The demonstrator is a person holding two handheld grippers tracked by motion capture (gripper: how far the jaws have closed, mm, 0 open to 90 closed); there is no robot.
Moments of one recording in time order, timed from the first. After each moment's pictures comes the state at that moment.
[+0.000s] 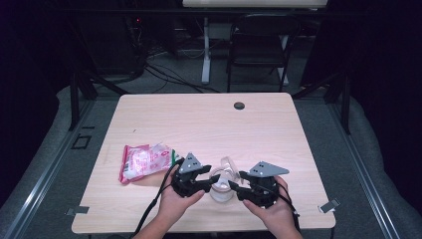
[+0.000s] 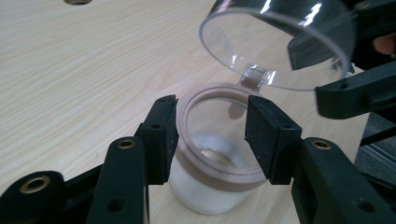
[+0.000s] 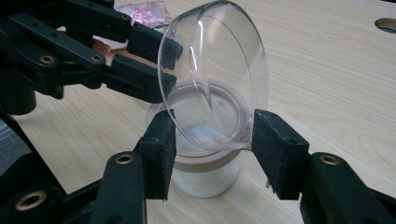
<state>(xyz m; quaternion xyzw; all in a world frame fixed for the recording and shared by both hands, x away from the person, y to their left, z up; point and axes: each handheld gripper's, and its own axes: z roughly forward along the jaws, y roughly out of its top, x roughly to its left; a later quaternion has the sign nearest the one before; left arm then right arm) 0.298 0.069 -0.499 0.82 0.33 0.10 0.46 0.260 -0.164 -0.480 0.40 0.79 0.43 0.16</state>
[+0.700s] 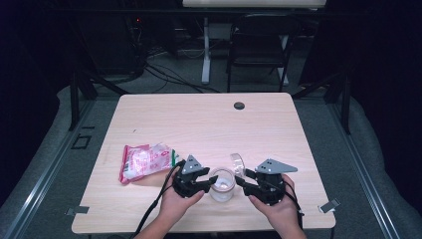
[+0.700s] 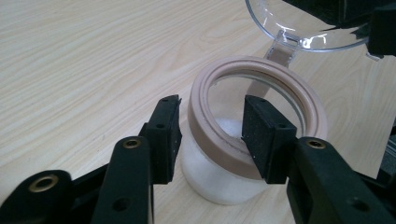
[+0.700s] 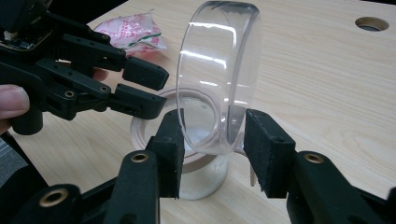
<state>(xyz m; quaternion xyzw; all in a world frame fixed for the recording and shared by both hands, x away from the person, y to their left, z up) 0.302 0.069 -0.515 0.83 0.33 0.10 0.44 0.263 -0.180 -0.477 0.42 0.78 0.44 0.16</state>
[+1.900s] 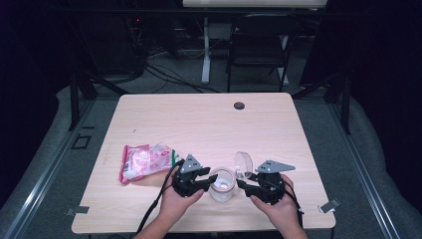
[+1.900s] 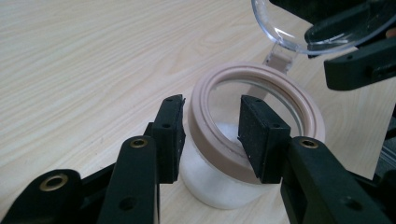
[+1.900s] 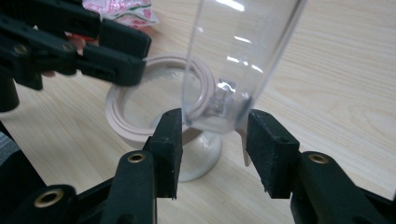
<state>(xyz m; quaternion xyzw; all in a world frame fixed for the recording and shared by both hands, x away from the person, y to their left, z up) 0.306 0.072 -0.513 0.82 0.34 0.10 0.46 0.274 -0.188 -0.500 0.43 0.79 0.42 0.13</state>
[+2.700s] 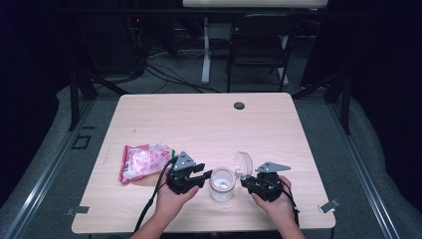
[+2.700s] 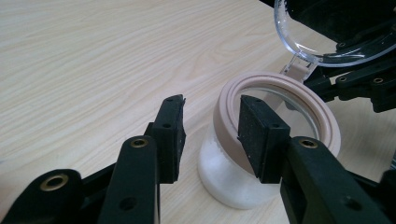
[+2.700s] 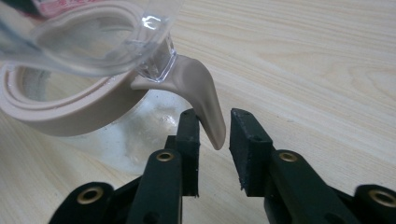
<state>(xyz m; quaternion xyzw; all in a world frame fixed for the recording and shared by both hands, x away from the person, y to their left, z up) 0.307 0.086 -0.508 0.81 0.36 0.11 0.46 0.295 -0.195 -0.545 0.46 0.78 0.41 0.12</state>
